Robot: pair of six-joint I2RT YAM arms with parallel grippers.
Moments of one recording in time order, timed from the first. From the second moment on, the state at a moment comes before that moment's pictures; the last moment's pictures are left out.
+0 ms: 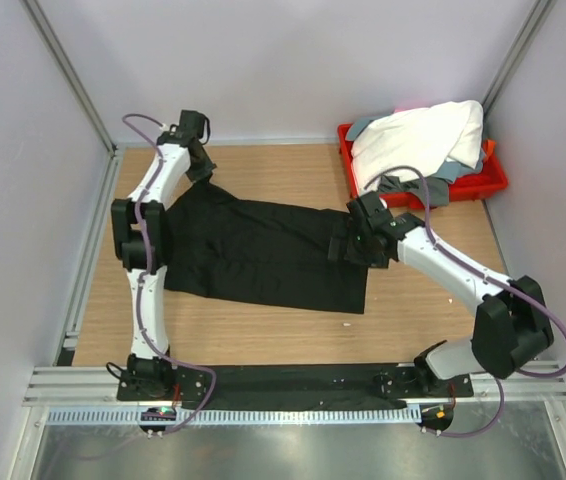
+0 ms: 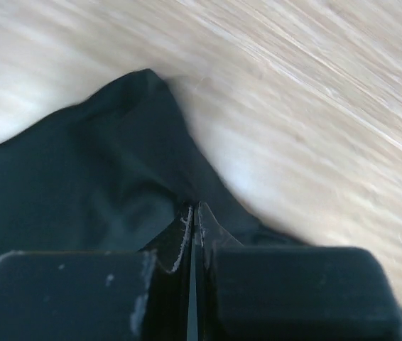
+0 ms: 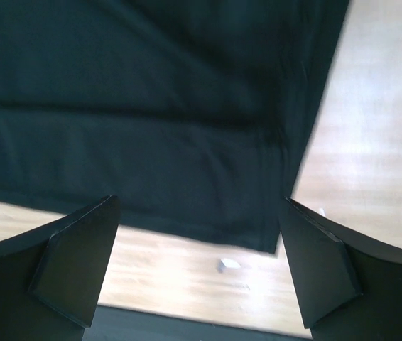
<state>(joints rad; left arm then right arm) -0.14 2.33 2.15 -0.84 -0.17 -0.64 0.51 1.39 1.00 -0.69 0.06 0.63</state>
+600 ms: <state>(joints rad) -0.14 1.70 1.51 -0.89 -0.24 -0.57 0.35 1.95 1.69 -0.72 0.13 0.51</state>
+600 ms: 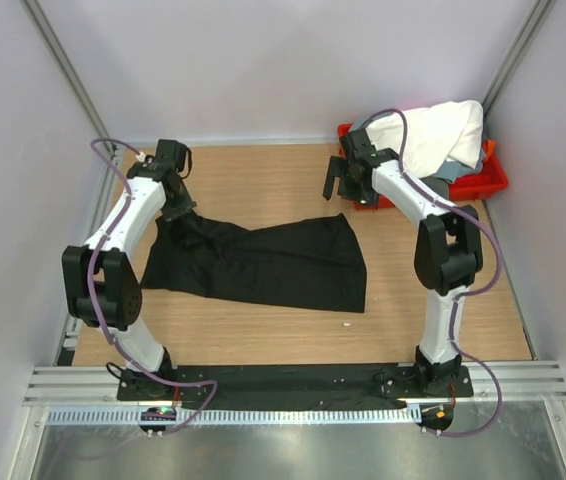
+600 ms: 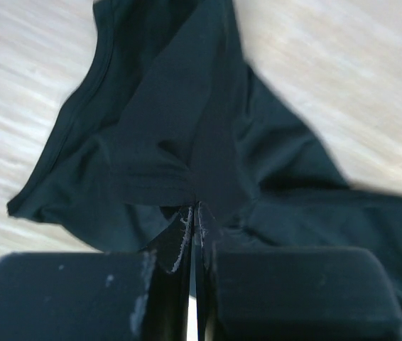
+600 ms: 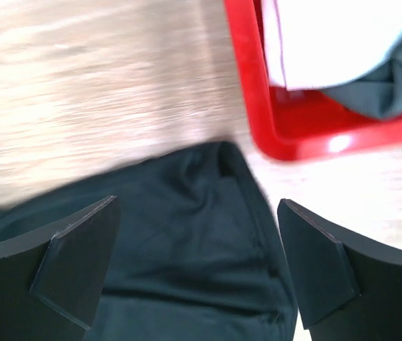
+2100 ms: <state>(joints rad) -0.01 1.74 1.59 -0.96 -0.31 -0.50 0.34 2.35 2.04 -0.78 0.03 0.42</state>
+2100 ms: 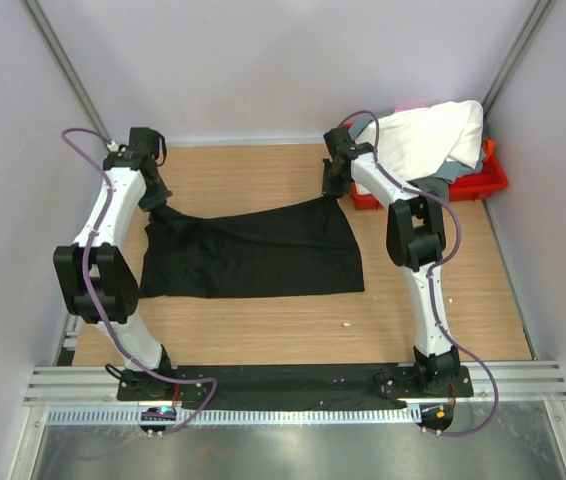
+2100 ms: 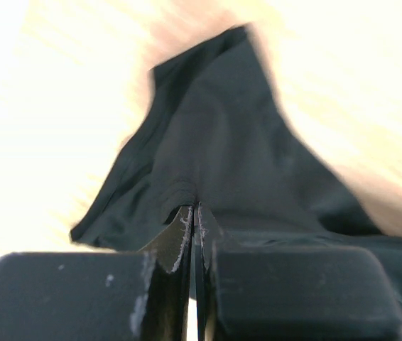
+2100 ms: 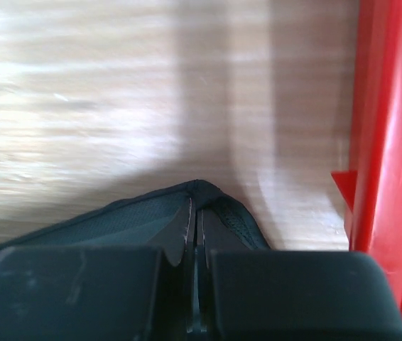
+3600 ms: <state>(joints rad) -0.17 1.93 1.80 -1.17 -0.26 -0.45 0.24 2.24 1.91 -0.62 -0.03 0.34</state>
